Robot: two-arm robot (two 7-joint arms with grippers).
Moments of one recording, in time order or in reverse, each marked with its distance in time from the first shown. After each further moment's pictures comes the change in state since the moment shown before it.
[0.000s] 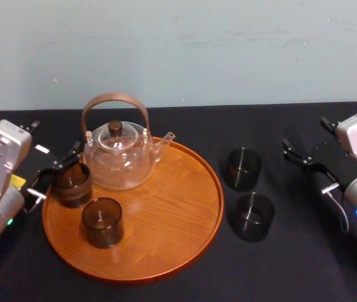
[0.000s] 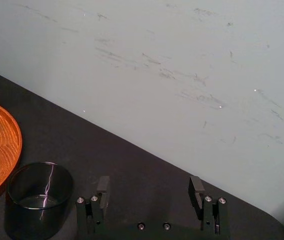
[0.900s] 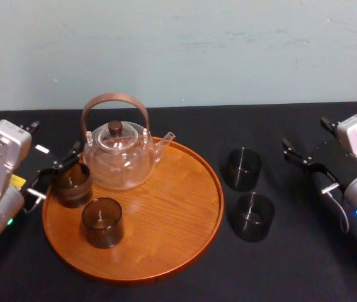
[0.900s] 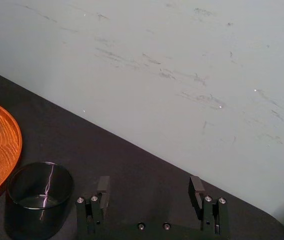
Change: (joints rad) left arm 0.000 0.000 0.000 0.000 0.000 0.000 0.000; right arm 0.000 0.000 0.000 0.000 0.000 0.000 0.000
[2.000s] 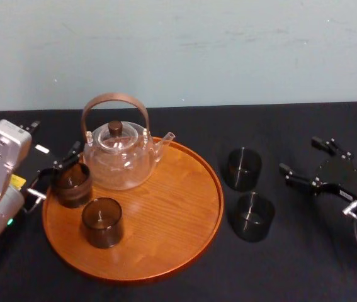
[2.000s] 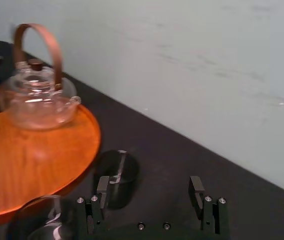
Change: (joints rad) left arm 0.000 0.000 0.000 0.000 0.000 0.000 0.000; right arm -0.145 0.130 0.123 -0.198 0.189 0.097 0.322
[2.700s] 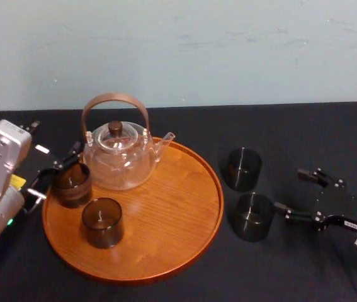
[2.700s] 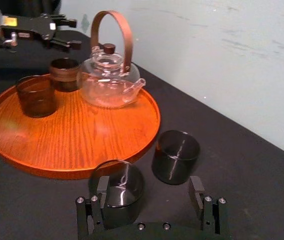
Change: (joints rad) left arm 0.000 0.000 0.000 0.000 0.000 0.000 0.000; right arm -0.055 0.068 0.021 -0.016 0.043 -0.009 0.252
